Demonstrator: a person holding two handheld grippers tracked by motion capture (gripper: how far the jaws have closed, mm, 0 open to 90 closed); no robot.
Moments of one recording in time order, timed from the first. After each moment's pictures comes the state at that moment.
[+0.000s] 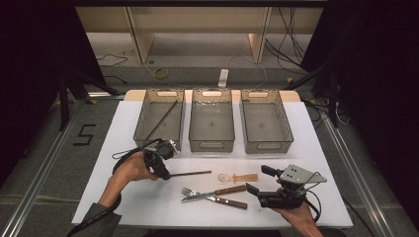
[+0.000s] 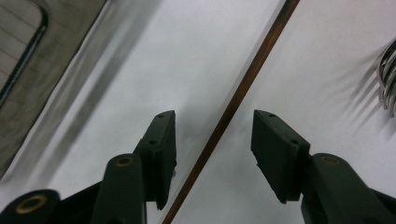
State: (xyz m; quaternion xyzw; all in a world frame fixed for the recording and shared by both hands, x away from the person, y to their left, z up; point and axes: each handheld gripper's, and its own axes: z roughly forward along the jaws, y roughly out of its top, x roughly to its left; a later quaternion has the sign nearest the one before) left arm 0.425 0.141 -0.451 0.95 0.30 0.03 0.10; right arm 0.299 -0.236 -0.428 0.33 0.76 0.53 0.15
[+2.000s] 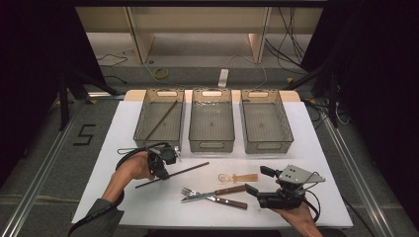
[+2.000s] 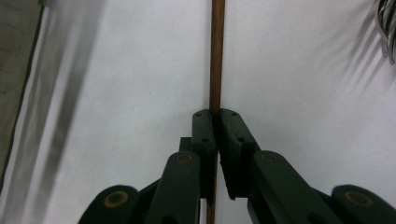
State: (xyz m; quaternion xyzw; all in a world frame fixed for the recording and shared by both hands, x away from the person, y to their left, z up) left arm 0.427 0.135 -0.460 0.98 0.19 0.00 0.06; right arm 0.299 -0.234 -0.429 0.33 0.77 0.53 0.15
